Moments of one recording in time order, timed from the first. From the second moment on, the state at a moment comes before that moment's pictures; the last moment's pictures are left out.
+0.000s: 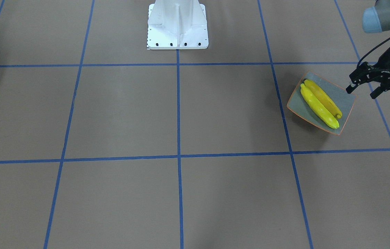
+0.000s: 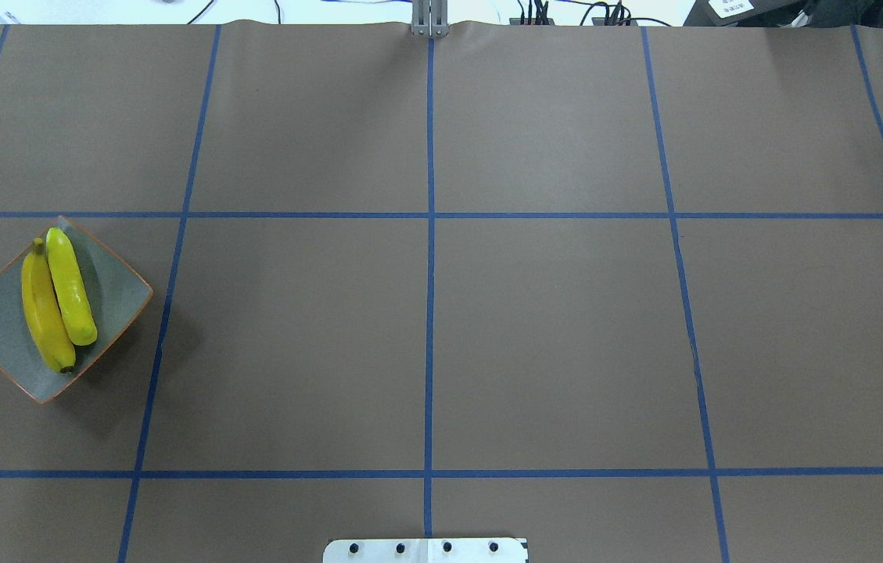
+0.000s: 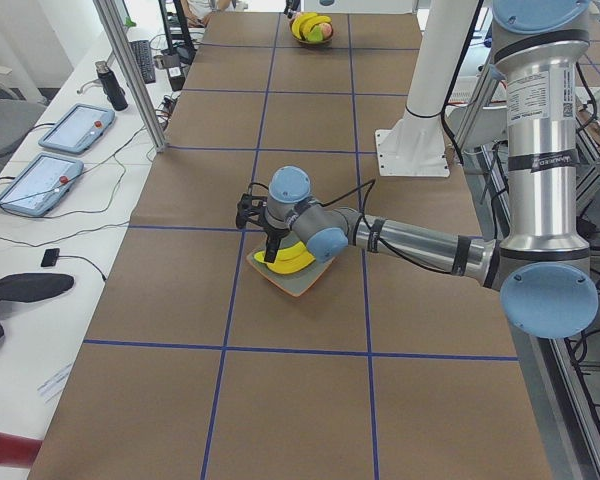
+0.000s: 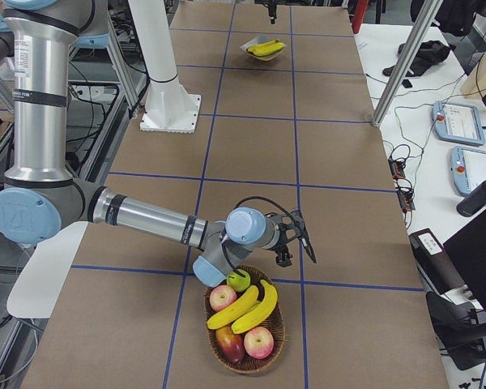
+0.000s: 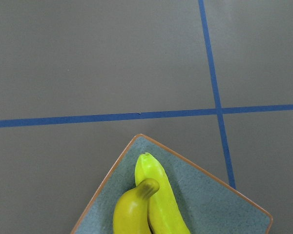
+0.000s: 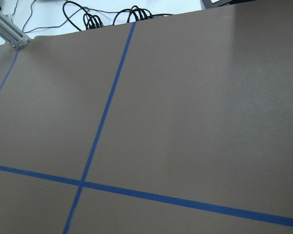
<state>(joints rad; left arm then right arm) -1.16 -1.45 -1.85 -2.20 -2.30 -0.70 1.52 -1.68 1.38 -0.51 2.48 0.35</state>
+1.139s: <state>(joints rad) -1.17 -1.44 -1.86 -2.20 -2.30 -0.70 1.60 -1.56 1.30 -1.08 2.57 -0.44</state>
